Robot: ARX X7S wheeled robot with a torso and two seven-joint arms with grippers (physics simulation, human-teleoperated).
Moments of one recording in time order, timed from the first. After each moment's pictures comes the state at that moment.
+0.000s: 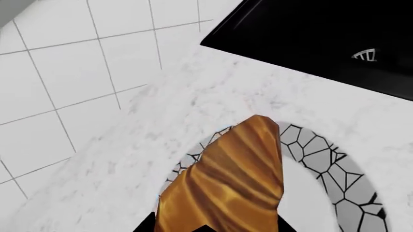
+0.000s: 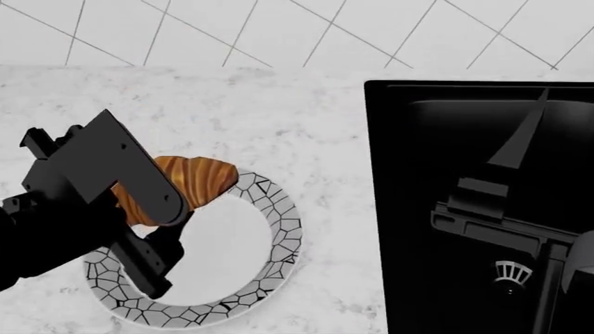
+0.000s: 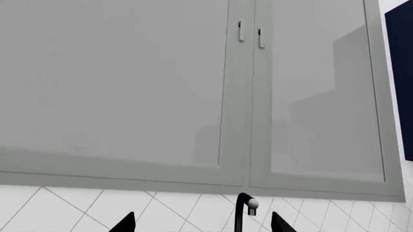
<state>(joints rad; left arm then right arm) -1.47 -0.70 1.25 0.23 -1.22 -0.90 -0.34 0.69 1.07 -0.74 -0.73 0.67 0.20 1.26</state>
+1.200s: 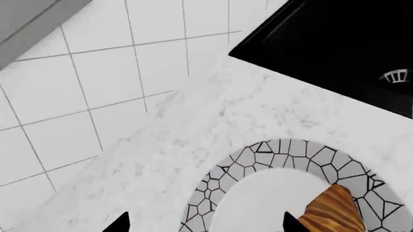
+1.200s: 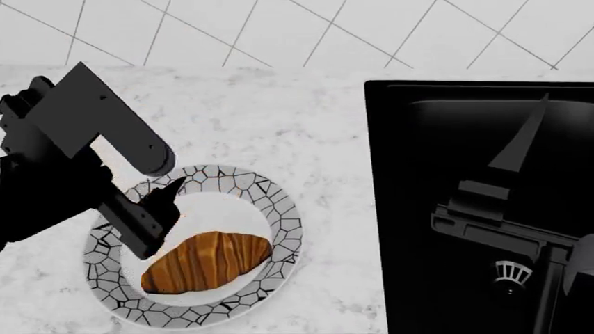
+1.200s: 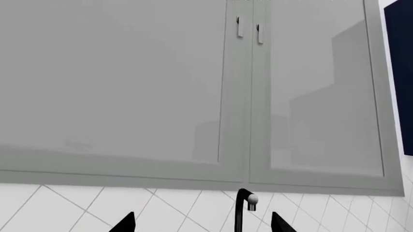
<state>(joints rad) -1.53 -0.69 1.22 0.16 -1.26 -0.92 -0.36 0.67 1.06 -0.72 -0.74 0.68 0.20 1.27</state>
